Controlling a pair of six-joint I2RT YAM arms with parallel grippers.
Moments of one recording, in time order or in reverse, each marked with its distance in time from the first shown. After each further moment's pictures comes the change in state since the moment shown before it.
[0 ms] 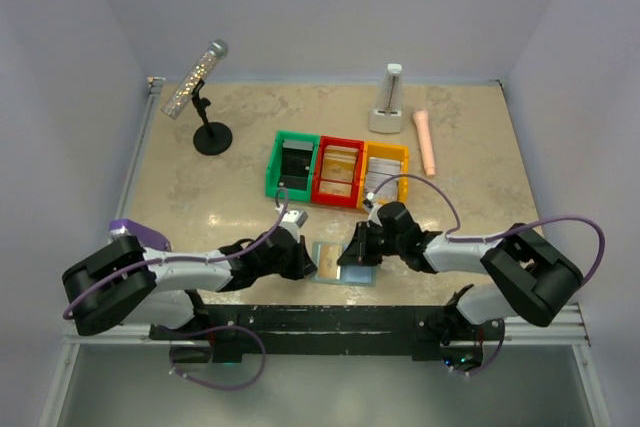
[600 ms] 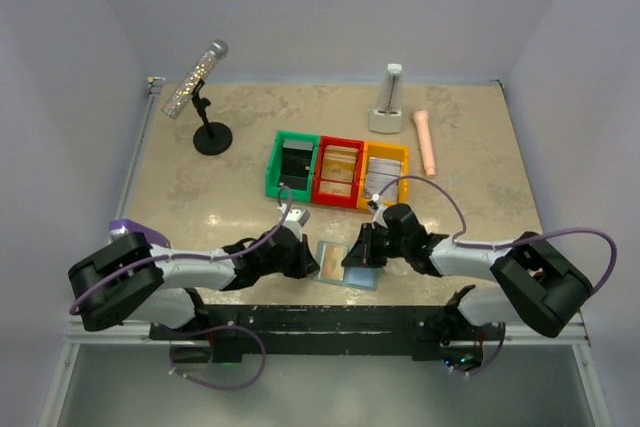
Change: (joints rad) left arm 0.000 0.040 0.010 0.042 0.001 -0.005; right arm -0.016 -0.063 -0.027 -0.039 0.000 -0.011
